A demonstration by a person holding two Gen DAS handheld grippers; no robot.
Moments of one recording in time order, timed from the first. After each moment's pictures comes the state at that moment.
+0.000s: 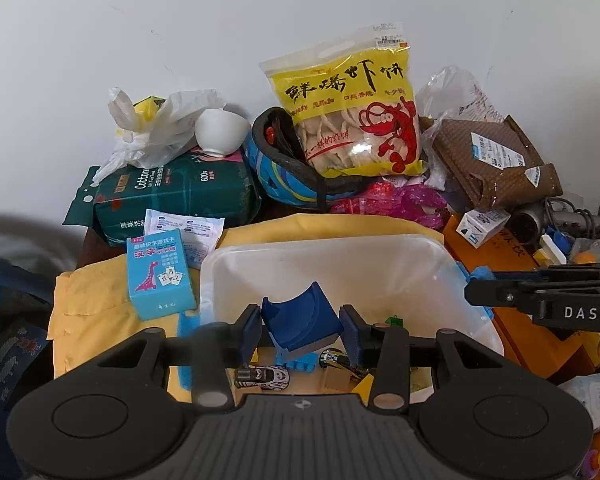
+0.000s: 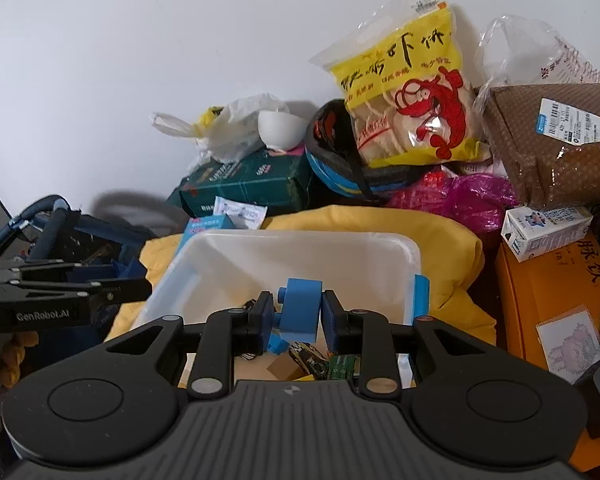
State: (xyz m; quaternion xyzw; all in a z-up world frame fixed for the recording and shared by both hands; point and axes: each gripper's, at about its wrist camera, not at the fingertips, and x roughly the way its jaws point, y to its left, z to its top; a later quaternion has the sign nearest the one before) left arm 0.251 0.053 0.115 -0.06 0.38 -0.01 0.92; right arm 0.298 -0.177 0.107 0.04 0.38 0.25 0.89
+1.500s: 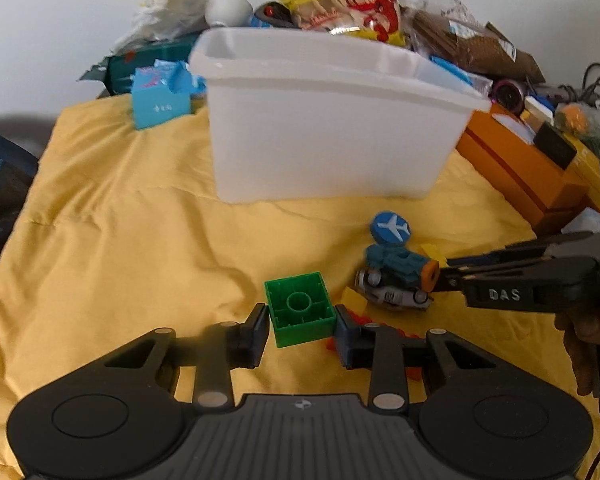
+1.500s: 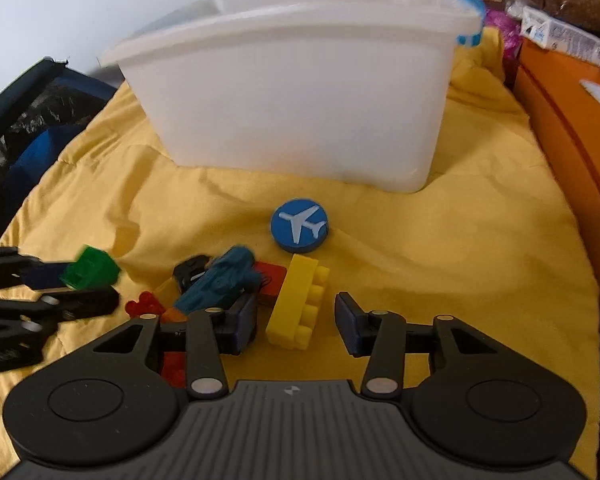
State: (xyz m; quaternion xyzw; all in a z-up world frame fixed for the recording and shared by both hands) left arm 0.090 0.019 -0.034 -0.06 0.41 -0.01 0.91; right arm 0.181 -0.161 -0.060 -0.03 0.46 0.24 0.86
